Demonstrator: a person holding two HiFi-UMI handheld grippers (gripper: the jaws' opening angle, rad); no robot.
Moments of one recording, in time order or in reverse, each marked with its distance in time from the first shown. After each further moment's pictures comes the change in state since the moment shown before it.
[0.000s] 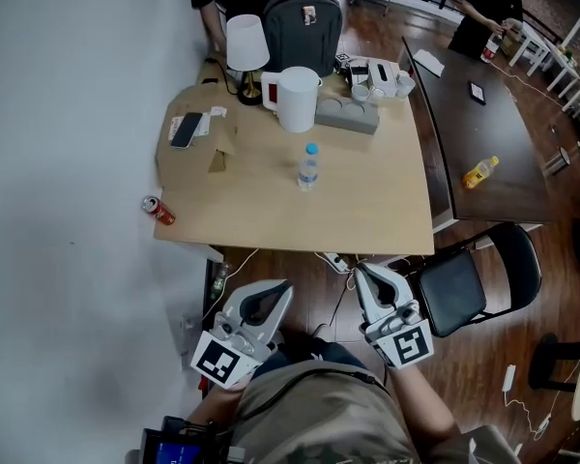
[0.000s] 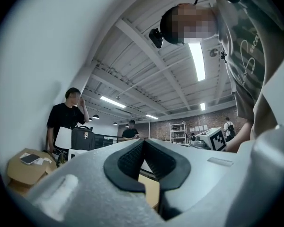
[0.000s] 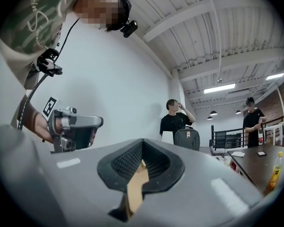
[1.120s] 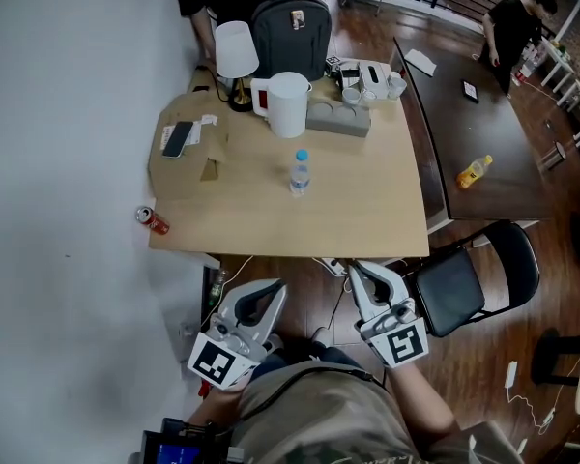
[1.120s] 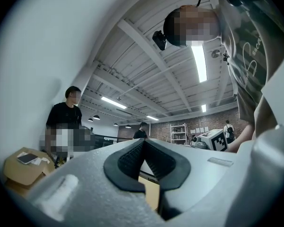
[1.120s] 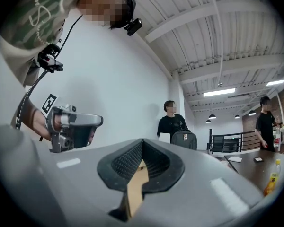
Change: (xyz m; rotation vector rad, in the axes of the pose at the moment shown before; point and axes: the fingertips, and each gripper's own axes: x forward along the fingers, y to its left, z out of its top) left arm 0.016 0.009 0.005 -0.021 -0.018 0.016; right arm 0.010 -0.013 0.008 0.000 -0.005 -0.024
